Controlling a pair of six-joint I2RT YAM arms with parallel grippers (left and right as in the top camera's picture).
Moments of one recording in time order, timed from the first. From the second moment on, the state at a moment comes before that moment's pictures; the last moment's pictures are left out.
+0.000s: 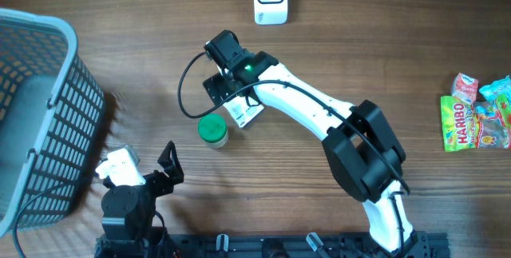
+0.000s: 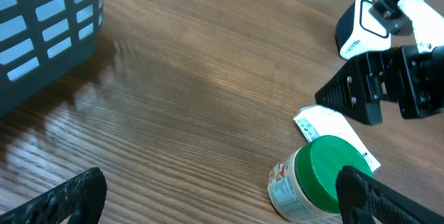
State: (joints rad) left arm -0.05 0.01 0.28 -0.73 -0.10 -0.41; right arm 0.75 2.17 1.69 -0.63 0.06 0.12
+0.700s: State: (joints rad) left arm -0.05 0.01 0.28 -0.73 -0.10 -0.41; right arm 0.75 2.27 1.69 -0.65 0.00 0.08
